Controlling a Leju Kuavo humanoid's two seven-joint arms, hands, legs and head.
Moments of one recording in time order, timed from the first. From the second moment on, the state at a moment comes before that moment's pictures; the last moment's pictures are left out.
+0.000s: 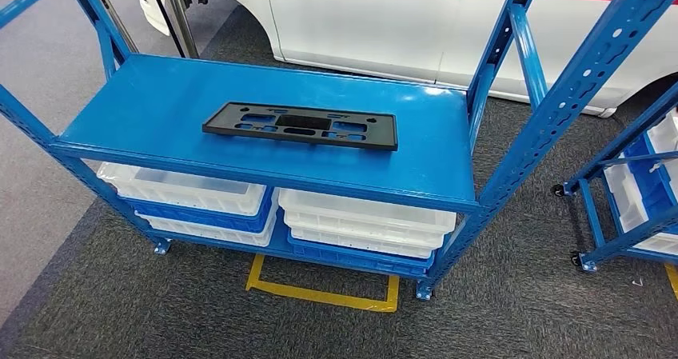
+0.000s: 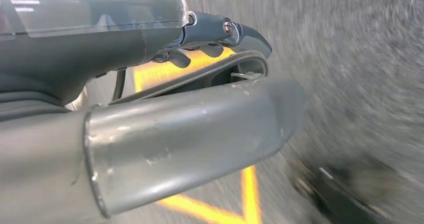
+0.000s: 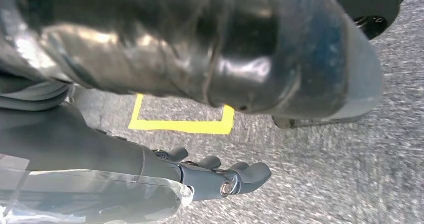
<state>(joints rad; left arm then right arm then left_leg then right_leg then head) -0.04 0.04 -0.42 -0.19 0.01 0.14 0.04 -0.05 0.10 -0.74 -0.19 0.59 0.08 -0.04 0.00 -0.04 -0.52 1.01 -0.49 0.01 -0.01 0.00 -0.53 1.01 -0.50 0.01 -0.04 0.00</state>
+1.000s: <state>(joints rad) 0.07 0.12 -0.16 -1.56 -1.17 0.42 0.18 -0.05 0.09 -0.87 -0.19 0.53 0.09 -0.07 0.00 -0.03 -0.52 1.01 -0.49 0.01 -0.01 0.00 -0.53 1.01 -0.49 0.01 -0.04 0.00</state>
